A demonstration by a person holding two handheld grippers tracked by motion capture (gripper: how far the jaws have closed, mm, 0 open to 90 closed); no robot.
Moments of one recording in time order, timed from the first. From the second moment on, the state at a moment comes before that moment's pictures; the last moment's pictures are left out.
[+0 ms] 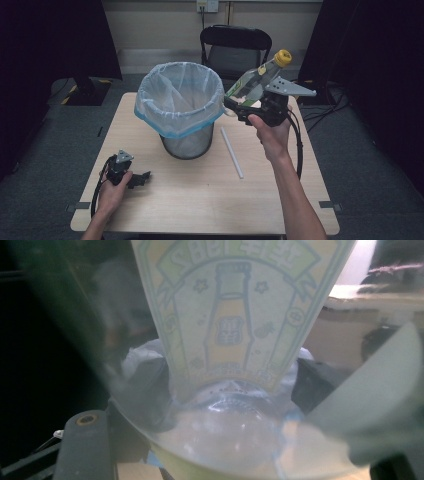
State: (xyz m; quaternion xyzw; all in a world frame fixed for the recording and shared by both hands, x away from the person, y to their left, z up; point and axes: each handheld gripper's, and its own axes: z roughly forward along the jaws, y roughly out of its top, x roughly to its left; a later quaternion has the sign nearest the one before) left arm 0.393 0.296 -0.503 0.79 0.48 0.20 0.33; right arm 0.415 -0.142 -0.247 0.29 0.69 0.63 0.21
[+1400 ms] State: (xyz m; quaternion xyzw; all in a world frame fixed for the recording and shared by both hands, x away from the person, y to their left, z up) left arm 0.393 0.297 -0.503 0.79 0.48 0.20 0.33; right arm 0.497 -0.042 -0.223 0.27 0.73 0.61 0.16
